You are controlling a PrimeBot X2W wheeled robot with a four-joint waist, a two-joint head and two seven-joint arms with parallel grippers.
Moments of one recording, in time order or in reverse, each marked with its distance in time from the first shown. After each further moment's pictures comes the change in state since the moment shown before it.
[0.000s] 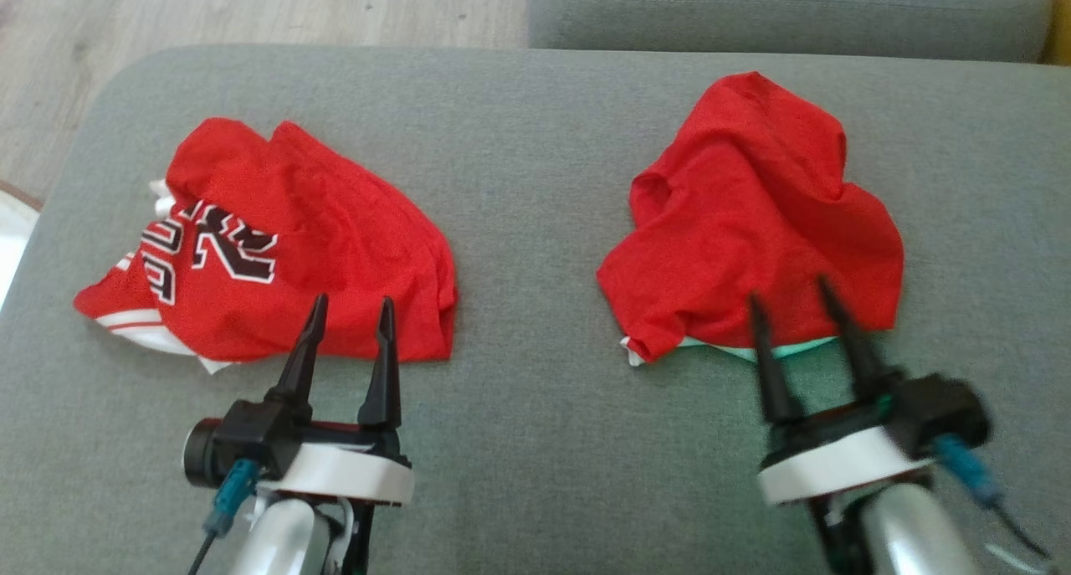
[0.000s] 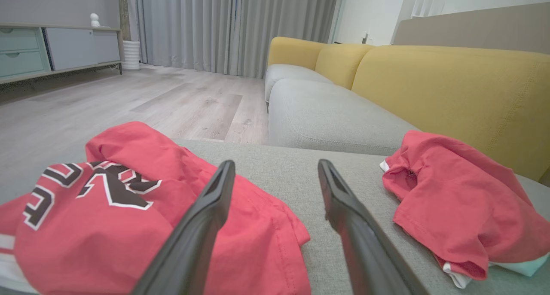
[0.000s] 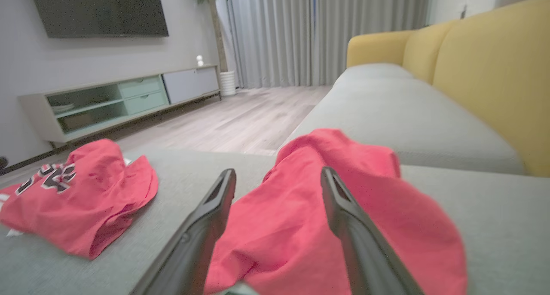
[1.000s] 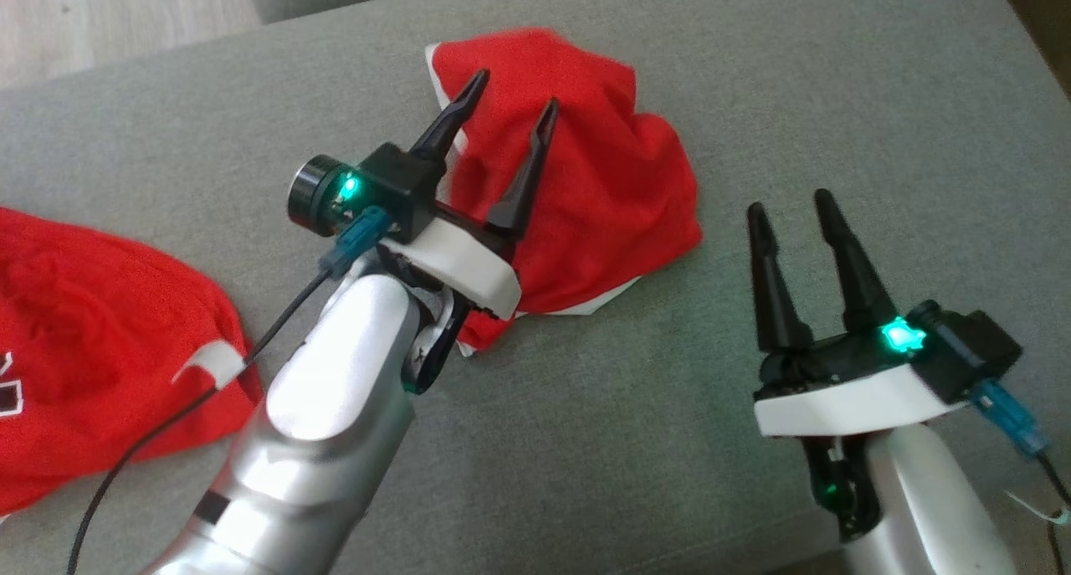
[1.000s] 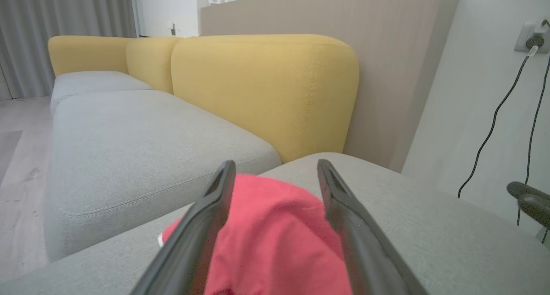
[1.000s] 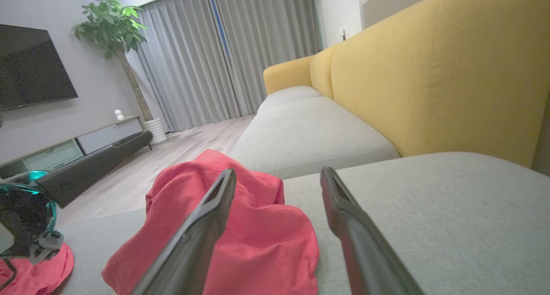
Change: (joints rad) left arm -0.526 -0.035 -0.272 0.155 -0.028 -0.046 0.192; right arm -0.105 0.000 0.080 -0.070 0.193 0.000 0.004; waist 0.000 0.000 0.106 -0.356
